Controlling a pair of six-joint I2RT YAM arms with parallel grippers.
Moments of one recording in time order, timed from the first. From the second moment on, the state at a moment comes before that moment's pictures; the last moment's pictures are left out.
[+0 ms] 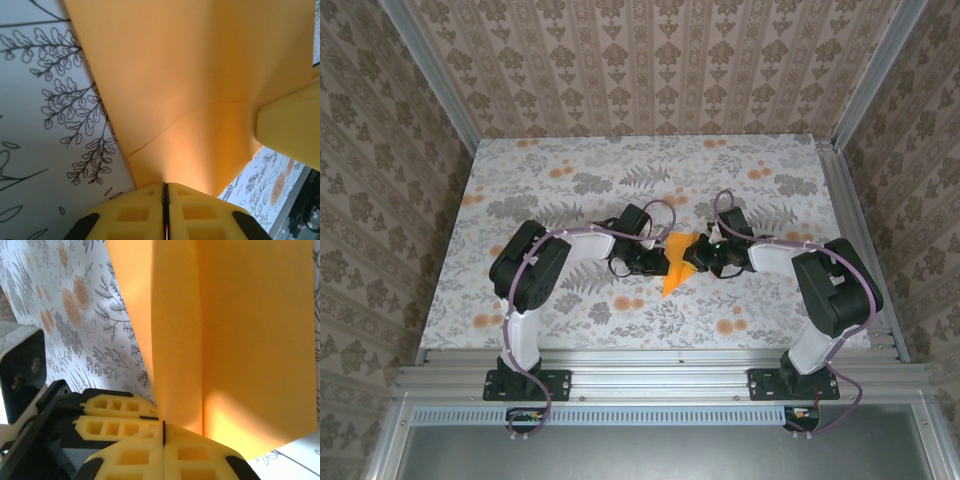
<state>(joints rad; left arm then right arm) -0.70 1.98 1.14 -0.26 0.63 -0.45 0.35 1.69 0.79 -0.02 -0.56 0.98</state>
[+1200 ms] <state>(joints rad) -0.67 1.98 1.11 -0.24 0.66 -0.46 0.38 1.83 0.89 0.04 -0.59 1.01</state>
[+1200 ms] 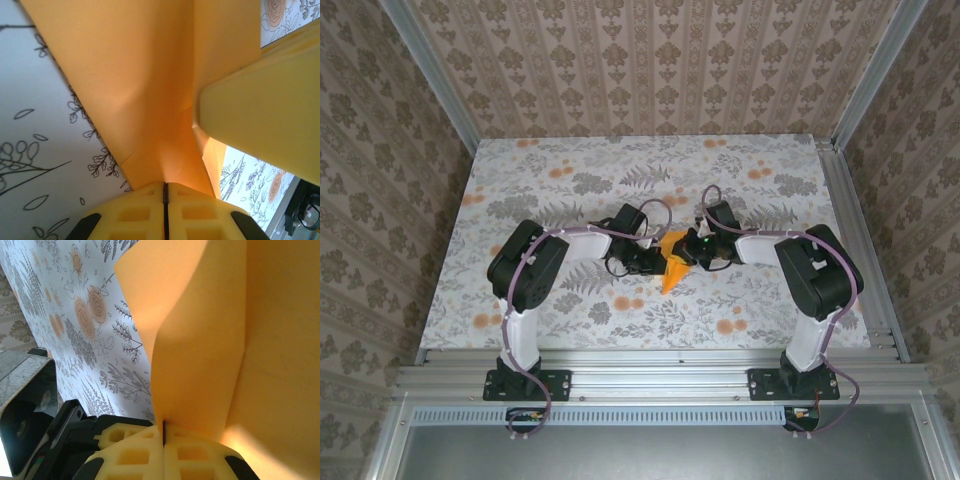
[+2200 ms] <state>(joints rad) -0.64 1.94 1.03 -0.15 0.71 -0.46 0.42 1.90 0.95 0.00 -0.59 0.96</state>
